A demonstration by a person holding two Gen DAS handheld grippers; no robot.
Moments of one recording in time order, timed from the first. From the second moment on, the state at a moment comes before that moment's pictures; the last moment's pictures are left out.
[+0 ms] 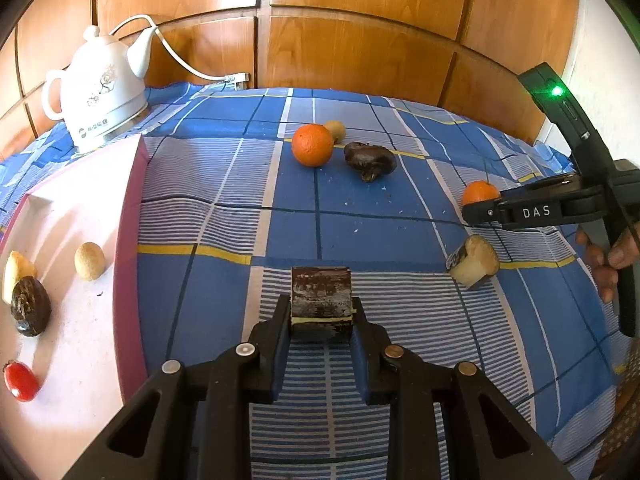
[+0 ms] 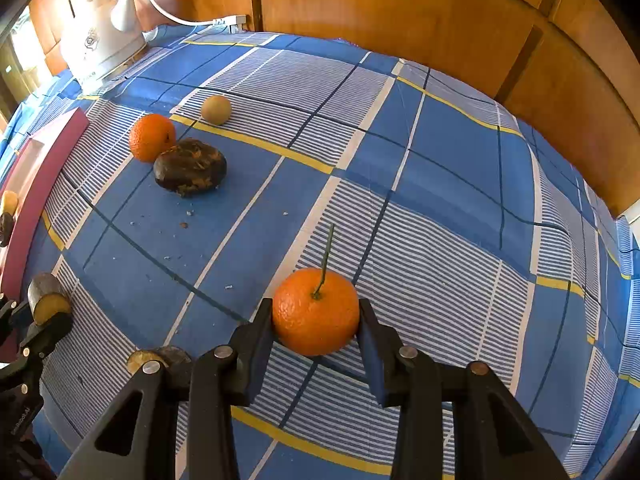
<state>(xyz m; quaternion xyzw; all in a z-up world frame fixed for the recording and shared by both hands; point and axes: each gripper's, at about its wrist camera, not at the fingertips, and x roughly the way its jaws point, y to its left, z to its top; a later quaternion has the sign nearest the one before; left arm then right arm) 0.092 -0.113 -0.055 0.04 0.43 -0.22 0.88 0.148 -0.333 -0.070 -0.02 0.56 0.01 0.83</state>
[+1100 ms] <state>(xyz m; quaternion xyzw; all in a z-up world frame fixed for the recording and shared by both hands) 0.067 -0.108 -0.009 0.04 0.41 -0.22 0.89 0.145 -0.326 -0.068 -0.05 0.56 0.01 0.83</state>
